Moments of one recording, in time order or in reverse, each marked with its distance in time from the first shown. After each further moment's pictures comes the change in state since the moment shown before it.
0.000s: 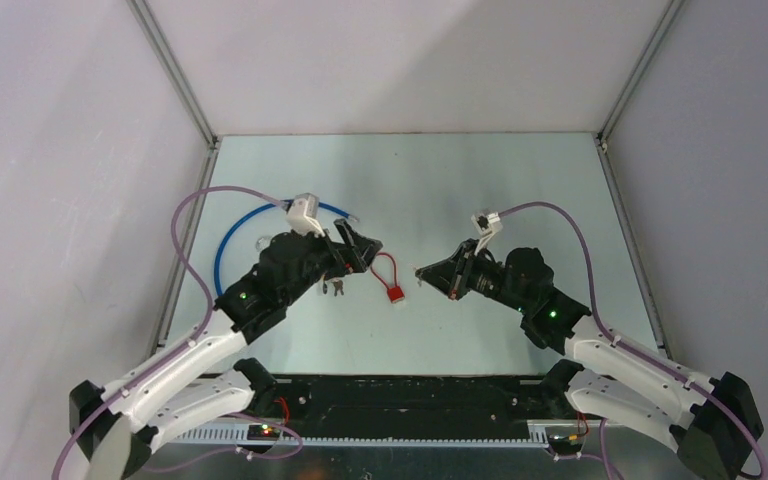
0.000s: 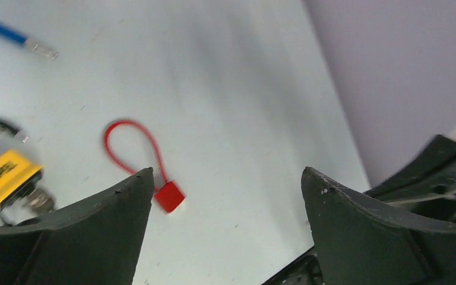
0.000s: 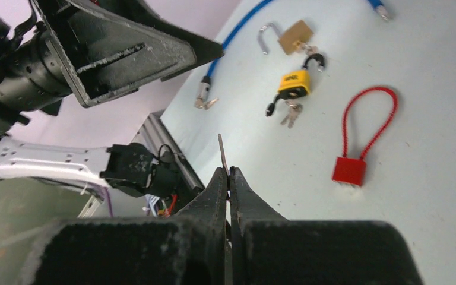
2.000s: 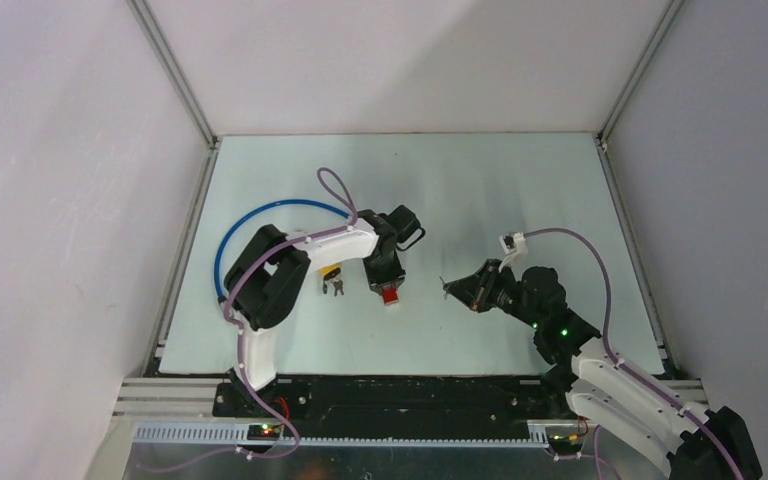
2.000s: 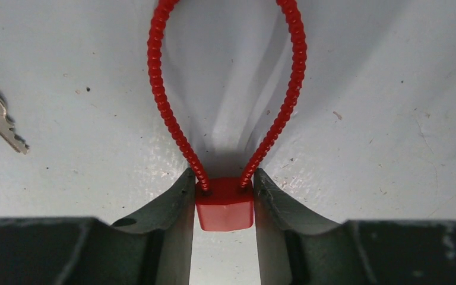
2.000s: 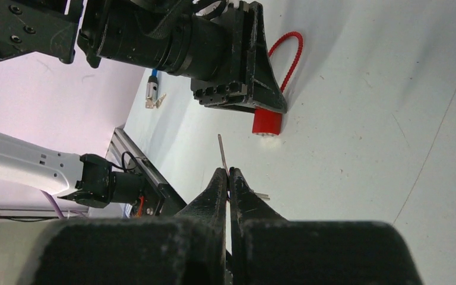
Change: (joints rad) left arm -0.030 1.128 0.654 -0.726 0.011 -0.346; right arm -0.179 -0.154 -0.232 -0.081 0.003 0.098
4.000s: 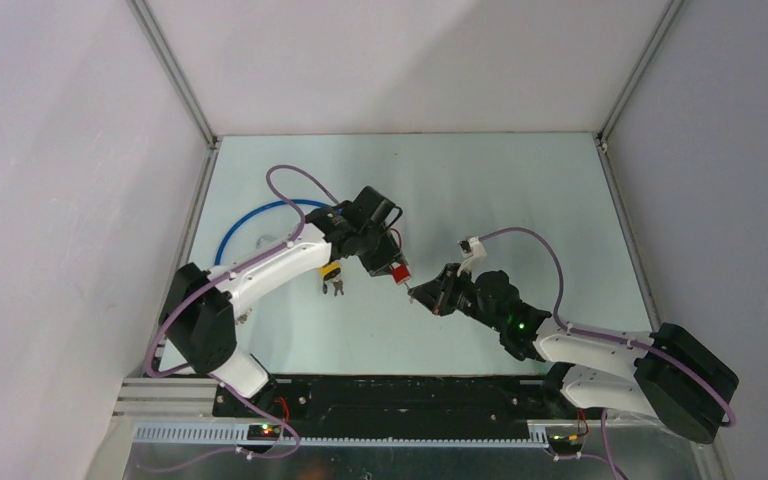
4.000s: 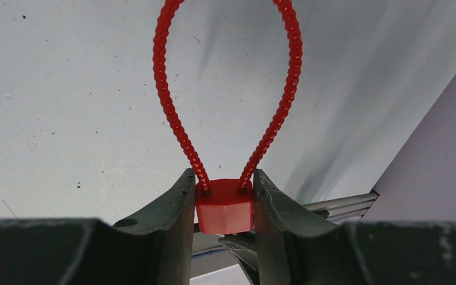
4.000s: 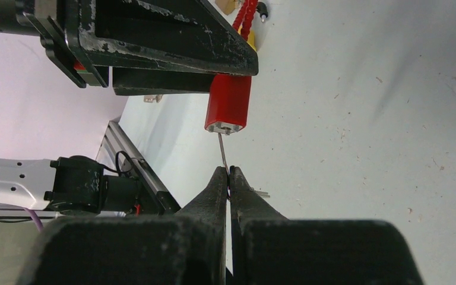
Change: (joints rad) left arm 0.017 -0.389 -0.096 0.105 0.136 -0.136; right arm 0.288 0.411 0.027 0.390 0.239 0.044
